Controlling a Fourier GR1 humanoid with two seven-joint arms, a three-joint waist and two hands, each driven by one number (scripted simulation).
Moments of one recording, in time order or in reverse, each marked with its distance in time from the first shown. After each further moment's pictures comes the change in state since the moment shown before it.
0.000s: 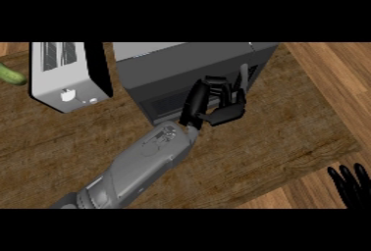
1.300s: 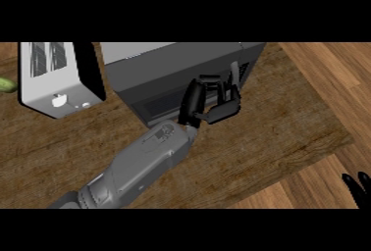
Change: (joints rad) left arm -0.014 0.000 -0.021 0.057 0.131 0.029 -0.173; right arm 0.032 -0.076 -0.015 -0.135 -0.144 0.056 0.067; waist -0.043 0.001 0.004
